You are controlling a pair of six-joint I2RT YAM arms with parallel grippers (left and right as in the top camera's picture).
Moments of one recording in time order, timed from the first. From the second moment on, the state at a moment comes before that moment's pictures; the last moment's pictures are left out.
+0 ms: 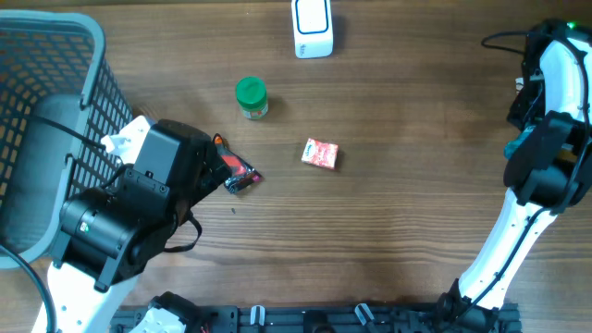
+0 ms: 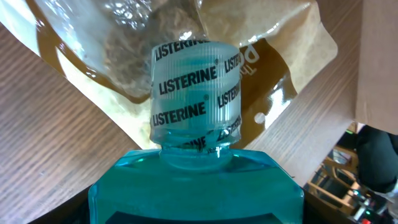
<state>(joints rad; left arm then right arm) -0.48 1.09 1.43 -1.40 -0.31 -1.04 -0.34 2.39 2.11 -1.48 0.59 0.33</state>
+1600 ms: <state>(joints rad) -0.48 1.25 1.43 -1.40 -0.72 -1.04 0.31 2.40 2.11 -0.49 0.35 0.22</state>
